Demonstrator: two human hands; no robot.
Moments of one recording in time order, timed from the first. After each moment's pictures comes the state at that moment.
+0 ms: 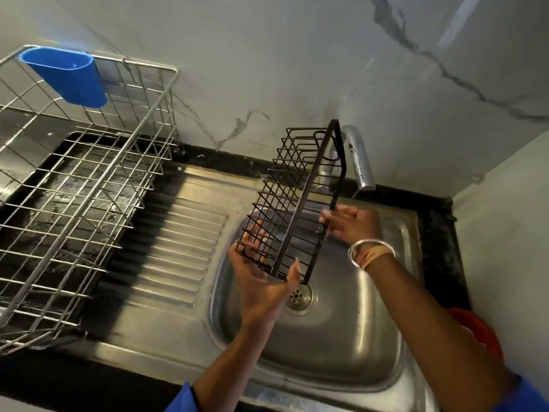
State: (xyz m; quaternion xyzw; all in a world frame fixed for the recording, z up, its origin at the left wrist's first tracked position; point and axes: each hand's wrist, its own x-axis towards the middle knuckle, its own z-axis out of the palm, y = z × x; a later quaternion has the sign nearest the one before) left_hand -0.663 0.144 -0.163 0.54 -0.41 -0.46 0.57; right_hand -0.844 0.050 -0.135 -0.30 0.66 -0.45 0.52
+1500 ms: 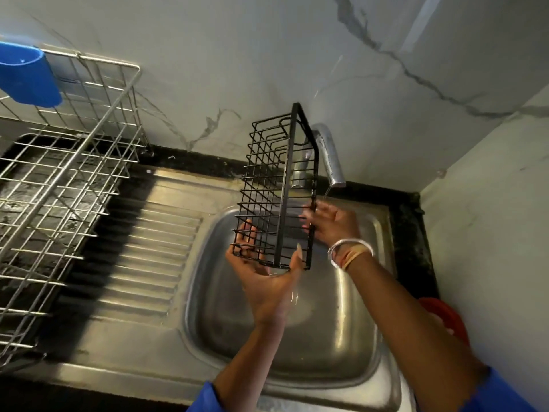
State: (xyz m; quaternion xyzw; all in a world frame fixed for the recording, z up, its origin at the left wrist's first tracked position) left_hand -0.724 0.144 -0.144 0.58 -0.33 -0.40 0.63; right_hand -0.851 0.057 -0.138 -0.30 0.65 -0.48 0.52
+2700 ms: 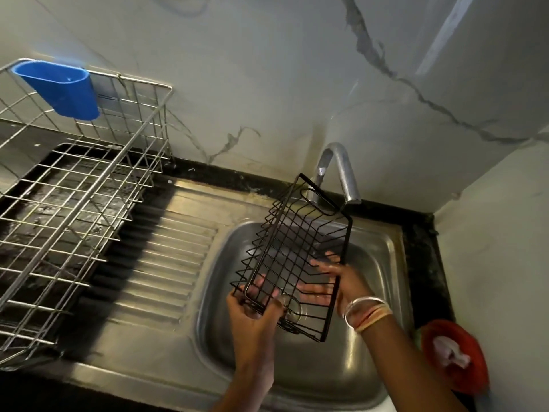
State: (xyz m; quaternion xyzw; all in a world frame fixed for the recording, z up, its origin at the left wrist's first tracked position) left_hand -0.677 0.188 -0.157 0.60 -0.19 -0.56 0.54; right_hand -0.838 0.114 -0.157 -0.12 0.60 -0.43 0.67
